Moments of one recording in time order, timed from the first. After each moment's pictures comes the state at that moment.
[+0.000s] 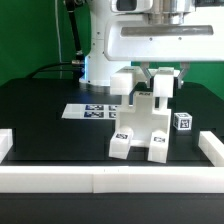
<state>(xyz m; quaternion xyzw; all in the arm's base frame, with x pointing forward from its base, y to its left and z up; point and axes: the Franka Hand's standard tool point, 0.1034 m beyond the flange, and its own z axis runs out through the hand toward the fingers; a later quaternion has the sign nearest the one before) 0.528 0.065 0.113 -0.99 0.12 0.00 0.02</state>
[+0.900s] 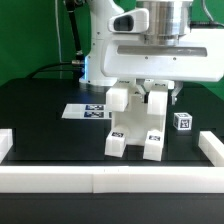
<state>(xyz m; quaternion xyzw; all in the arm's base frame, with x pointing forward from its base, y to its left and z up) 0.523 0.058 0.083 -0.99 0.11 0.02 0.01</state>
